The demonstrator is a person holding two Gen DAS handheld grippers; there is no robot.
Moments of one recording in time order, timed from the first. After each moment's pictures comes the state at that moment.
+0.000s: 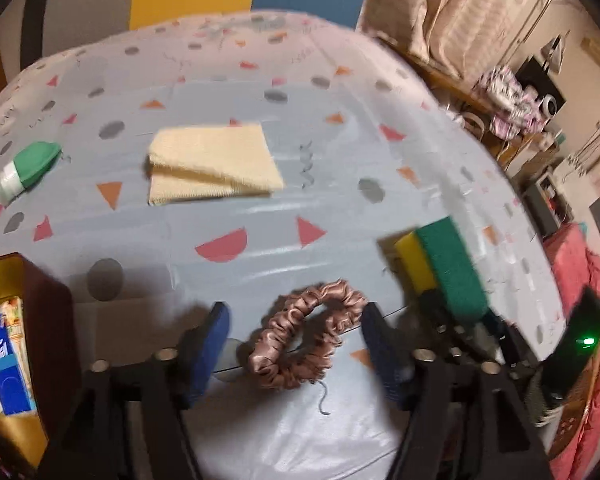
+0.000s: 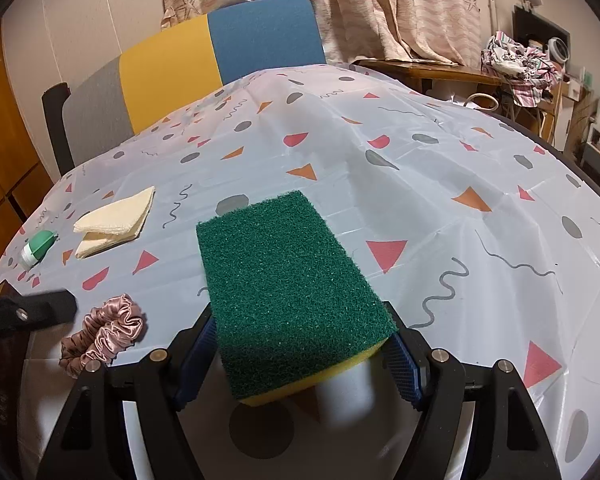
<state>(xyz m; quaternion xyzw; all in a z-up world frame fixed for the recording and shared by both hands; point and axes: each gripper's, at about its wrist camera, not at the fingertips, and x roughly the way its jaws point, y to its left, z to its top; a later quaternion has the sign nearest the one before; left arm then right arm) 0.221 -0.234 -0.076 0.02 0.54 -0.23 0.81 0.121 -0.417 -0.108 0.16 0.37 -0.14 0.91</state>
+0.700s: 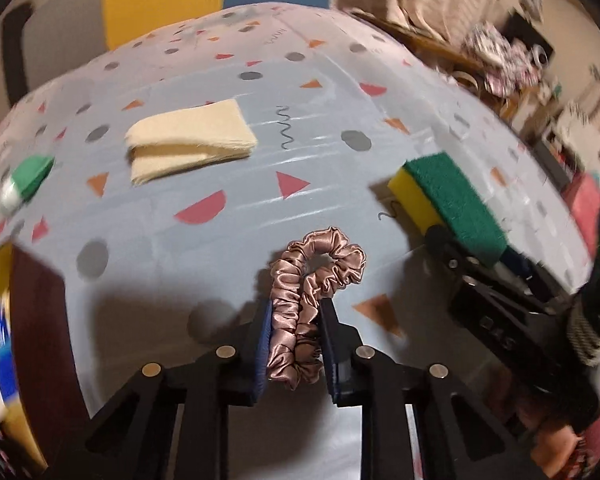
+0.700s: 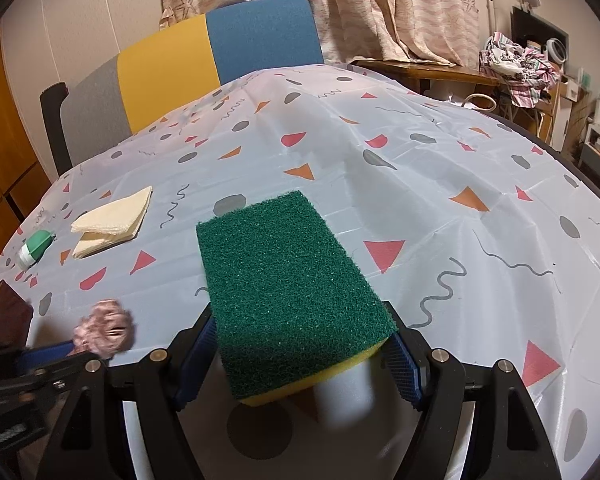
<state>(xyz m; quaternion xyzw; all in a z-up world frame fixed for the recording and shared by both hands) 0.174 -0.239 -0.085 0.08 0.51 -0.23 0.82 0.122 -0.415 -0.109 0.15 0.37 -0.15 0.90</state>
